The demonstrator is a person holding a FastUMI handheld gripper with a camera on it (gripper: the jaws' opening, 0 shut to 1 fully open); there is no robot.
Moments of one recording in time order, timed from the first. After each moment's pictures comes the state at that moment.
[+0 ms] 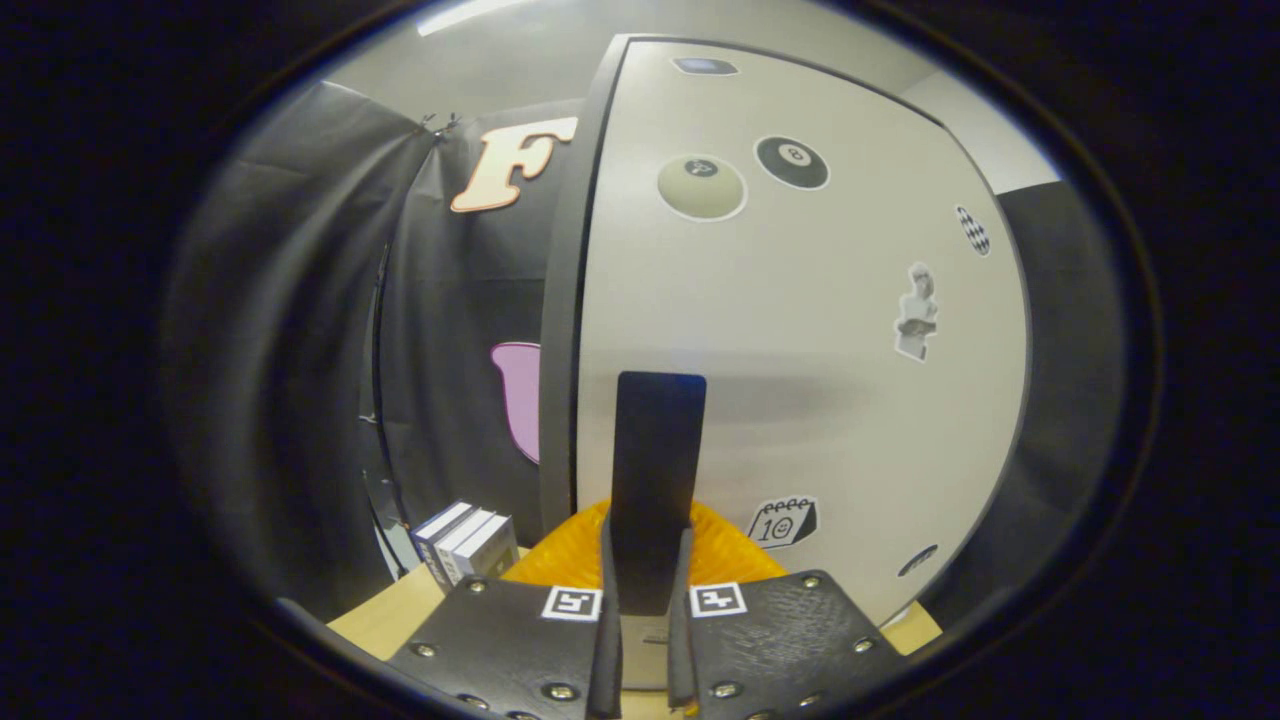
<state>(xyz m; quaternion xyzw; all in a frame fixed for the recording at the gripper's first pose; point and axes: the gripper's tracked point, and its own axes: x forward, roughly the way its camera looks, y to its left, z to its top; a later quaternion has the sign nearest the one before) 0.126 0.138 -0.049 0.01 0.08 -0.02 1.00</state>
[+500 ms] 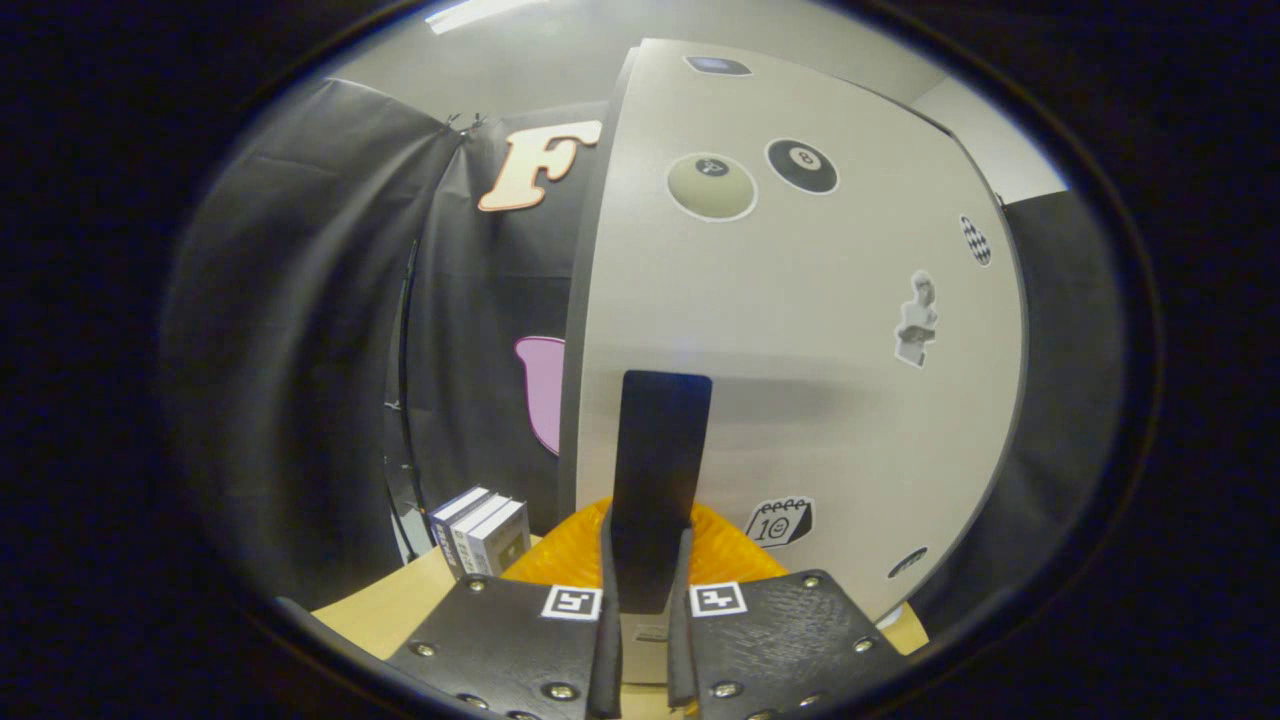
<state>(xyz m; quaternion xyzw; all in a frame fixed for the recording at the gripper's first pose) 0.105 0.141 -0.045 -0.01 0.08 0.01 1.00</state>
